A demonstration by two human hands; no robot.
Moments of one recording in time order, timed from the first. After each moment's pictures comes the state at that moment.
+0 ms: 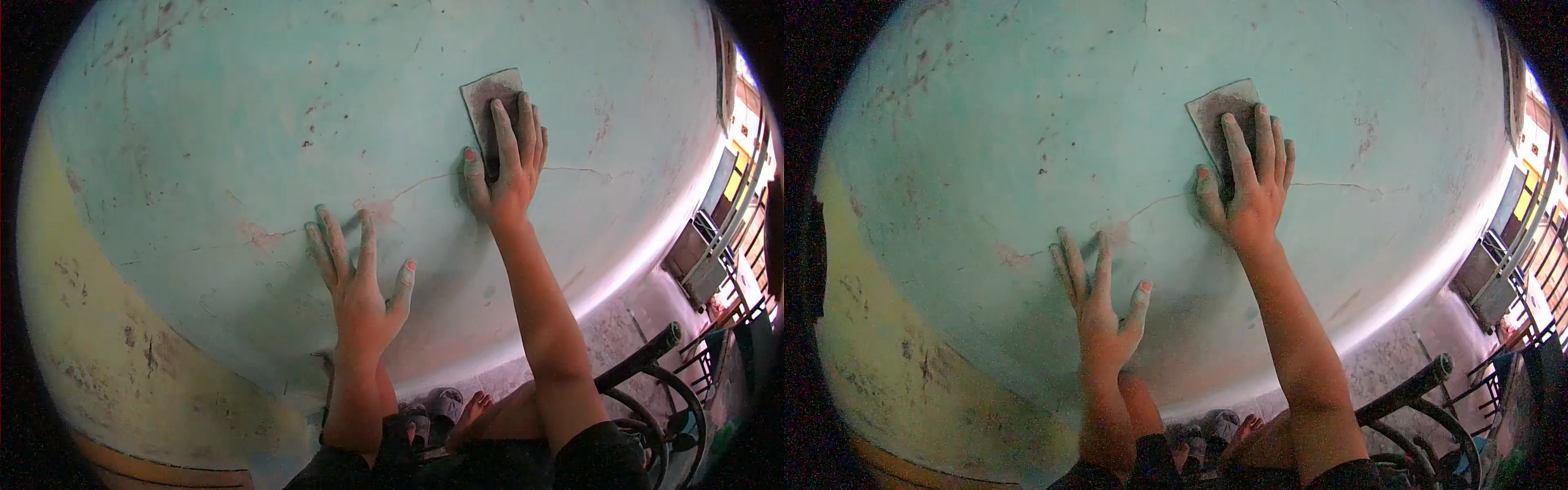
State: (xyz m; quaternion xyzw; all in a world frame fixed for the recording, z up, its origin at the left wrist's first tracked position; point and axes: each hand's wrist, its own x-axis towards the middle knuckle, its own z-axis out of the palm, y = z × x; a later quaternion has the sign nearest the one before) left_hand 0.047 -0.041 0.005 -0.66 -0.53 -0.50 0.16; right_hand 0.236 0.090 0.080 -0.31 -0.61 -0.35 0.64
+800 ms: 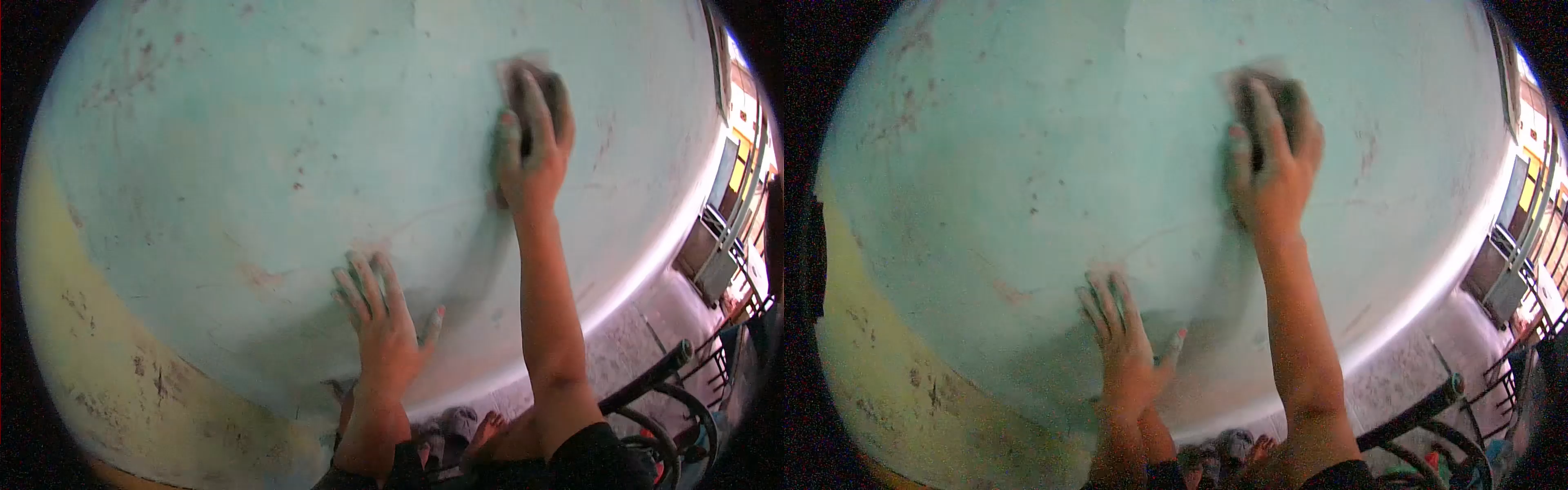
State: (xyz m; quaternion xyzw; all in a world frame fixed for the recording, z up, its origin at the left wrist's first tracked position) left_hand 0.069 -0.041 -0.003 -0.69 -0.60 -0.38 0.14; right_hand 0.247 0.098 0.130 -0.30 -0.58 -0.32 0.69
